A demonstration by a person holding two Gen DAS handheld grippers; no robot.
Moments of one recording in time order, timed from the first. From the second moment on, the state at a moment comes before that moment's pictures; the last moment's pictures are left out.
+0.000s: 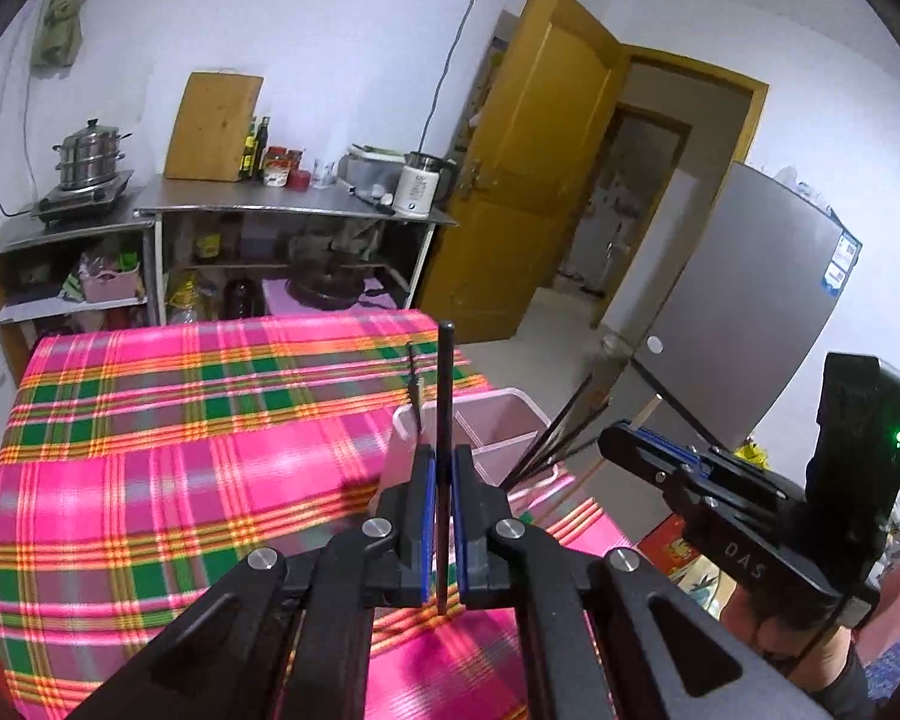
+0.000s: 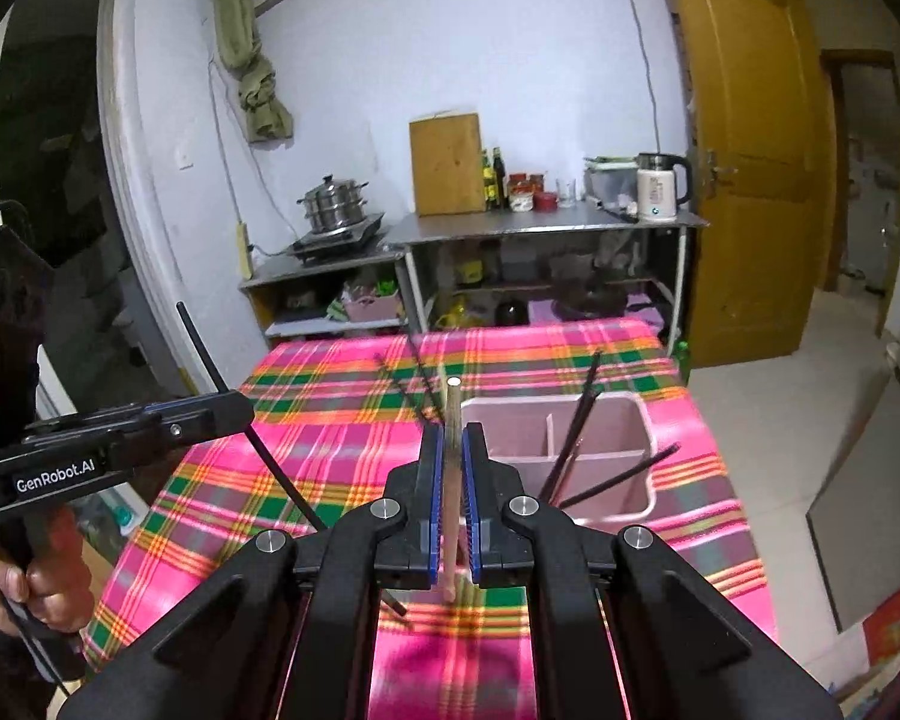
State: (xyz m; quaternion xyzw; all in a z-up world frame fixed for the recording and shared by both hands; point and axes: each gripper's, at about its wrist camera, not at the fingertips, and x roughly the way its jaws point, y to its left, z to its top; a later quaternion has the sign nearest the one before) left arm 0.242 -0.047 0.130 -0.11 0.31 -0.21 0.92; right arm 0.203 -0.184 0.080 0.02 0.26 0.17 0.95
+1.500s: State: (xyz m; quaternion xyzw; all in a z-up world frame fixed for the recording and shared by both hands) left arm 0.316 -0.088 0.077 -0.09 0.32 -0.21 0.92; right arm 0.263 -0.187 0.034 0.00 0.28 0.13 0.95
